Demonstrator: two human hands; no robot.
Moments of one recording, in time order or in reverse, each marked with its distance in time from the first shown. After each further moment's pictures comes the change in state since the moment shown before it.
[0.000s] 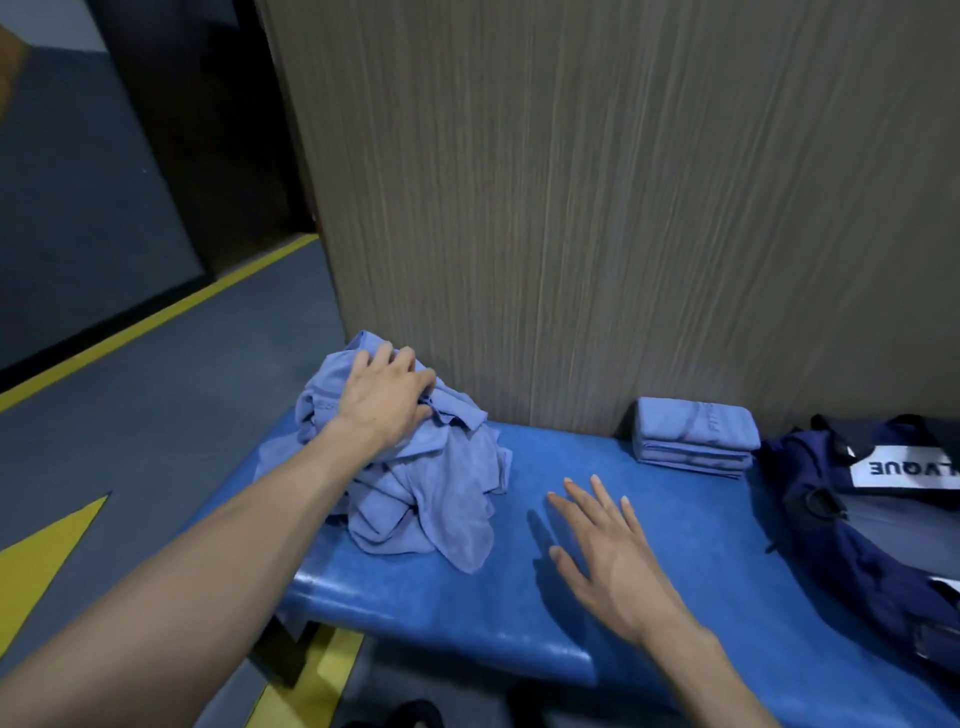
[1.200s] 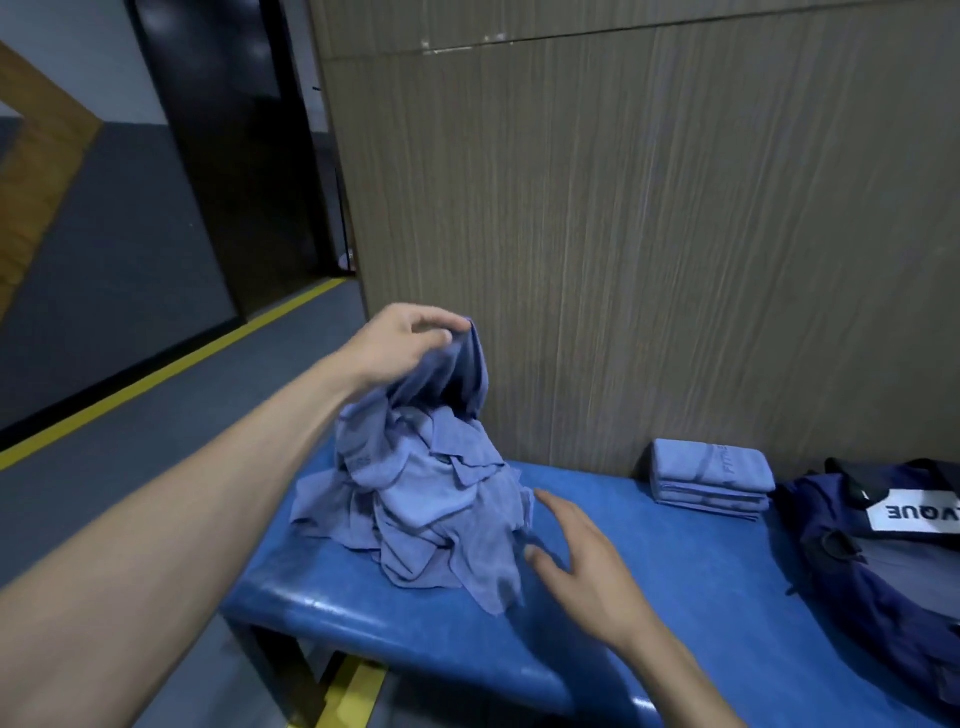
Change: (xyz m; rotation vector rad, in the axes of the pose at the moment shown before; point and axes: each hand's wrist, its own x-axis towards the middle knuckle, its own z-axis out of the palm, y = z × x) left_hand 0.017 -0.052 -0.124 -1.230 -0.002 -0.052; right_hand 0.015 -0.059 -0.029 0.565 0.132 -0.041
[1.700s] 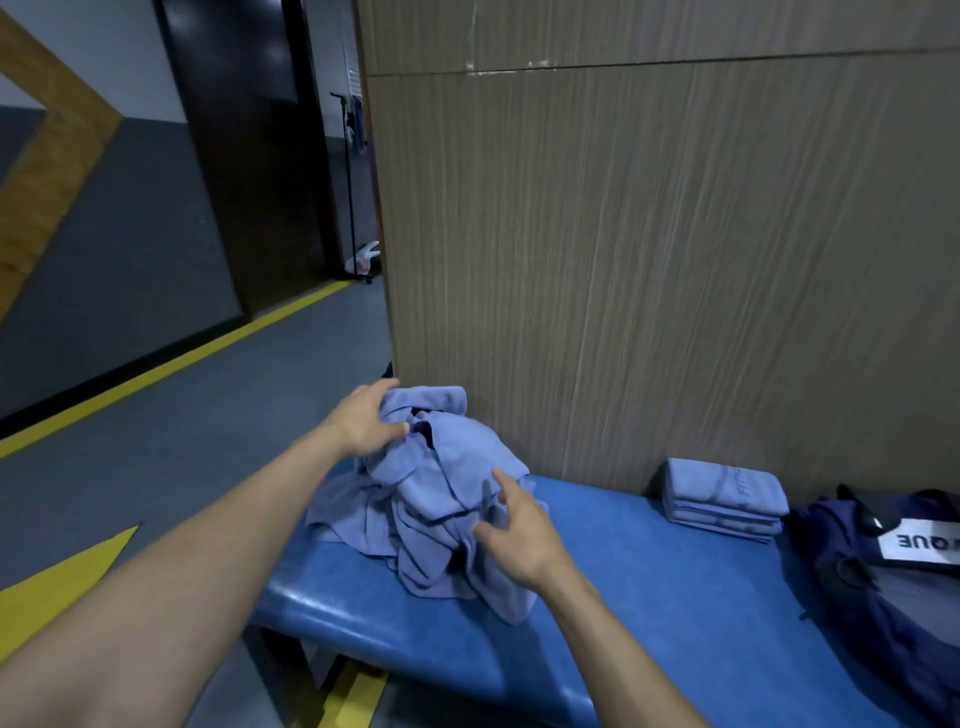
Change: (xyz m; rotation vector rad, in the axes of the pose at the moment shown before) left_hand -0.024 -0.126 -0.020 0.483 -0.026 -0.377; right_hand 0.068 -0.058 0.049 0.058 -0.095 0.281
